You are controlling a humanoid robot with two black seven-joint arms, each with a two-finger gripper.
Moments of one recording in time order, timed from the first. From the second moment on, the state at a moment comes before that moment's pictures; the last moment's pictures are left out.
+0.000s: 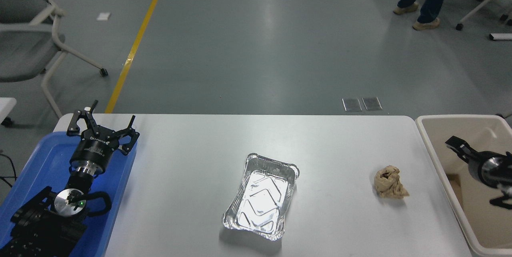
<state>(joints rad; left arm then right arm) -0.54 0.22 -1.14 -0.31 -0.10 -0.79 -0.16 1.34 -0.68 -1.06 1.08 -0.09 -0.15 0.09</state>
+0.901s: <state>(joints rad) -0.54 0.22 -1.14 -0.31 -0.10 -0.79 -0.16 2.51 -0.50 -1.50 1.73 -0.19 0.58 0.28</state>
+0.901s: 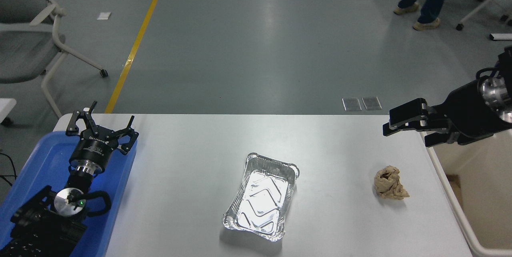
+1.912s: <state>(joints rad) -0.54 0.22 -1.14 -0.31 -0.10 -0.79 -0.16 2.28 -0.26 -1.37 1.73 0.18 0.49 0.28</state>
